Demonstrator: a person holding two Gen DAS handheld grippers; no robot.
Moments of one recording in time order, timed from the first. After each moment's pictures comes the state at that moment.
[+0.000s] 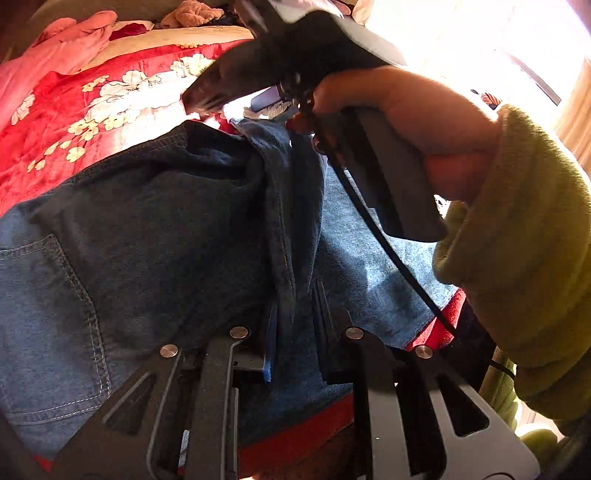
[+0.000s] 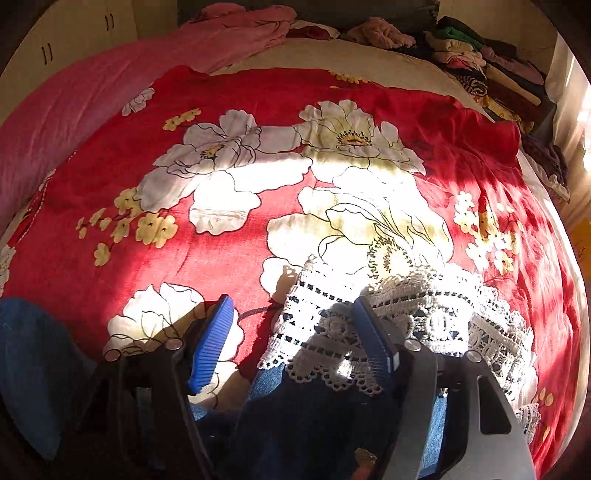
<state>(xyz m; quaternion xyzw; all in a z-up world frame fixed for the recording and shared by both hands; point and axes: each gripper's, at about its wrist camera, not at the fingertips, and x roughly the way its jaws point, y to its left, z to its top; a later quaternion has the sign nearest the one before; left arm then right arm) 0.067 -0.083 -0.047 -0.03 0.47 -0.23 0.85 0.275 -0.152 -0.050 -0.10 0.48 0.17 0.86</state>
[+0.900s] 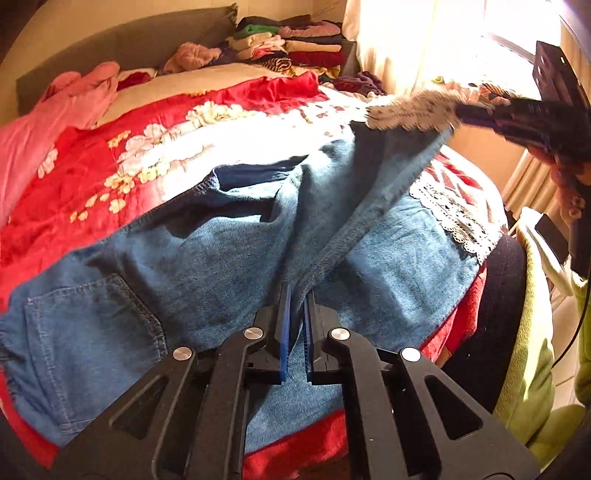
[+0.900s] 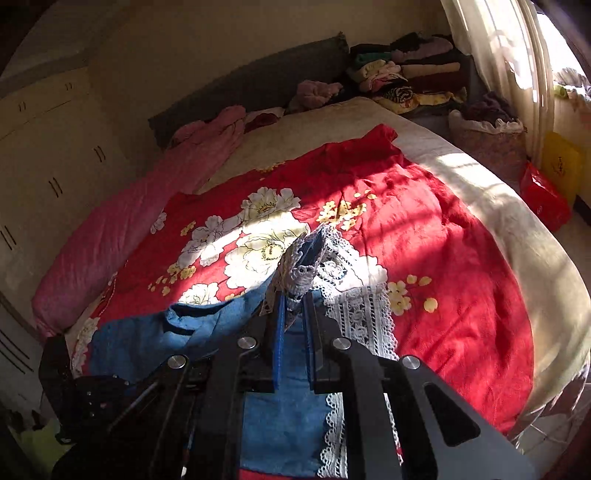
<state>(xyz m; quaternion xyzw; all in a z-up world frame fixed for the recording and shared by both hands) 0.040 -0.078 -0.018 0.05 0.40 -0.20 0.89 0.089 -0.380 0.050 0.12 0.37 0.16 0.91</state>
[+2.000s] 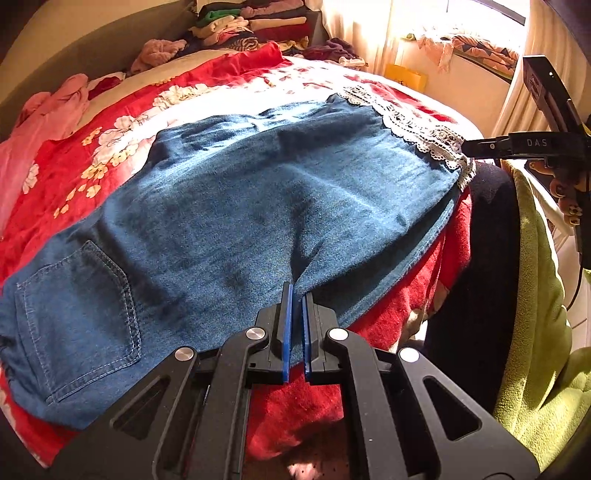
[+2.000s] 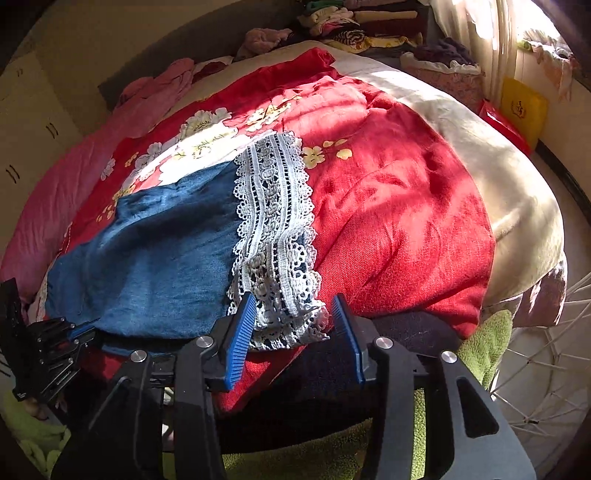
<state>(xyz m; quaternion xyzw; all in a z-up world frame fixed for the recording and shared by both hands) 0.016 -0.097 -0.046 0.11 0.43 -0.23 0.86 0.047 -0.408 -0.032 0.11 0.47 0.10 0.87</state>
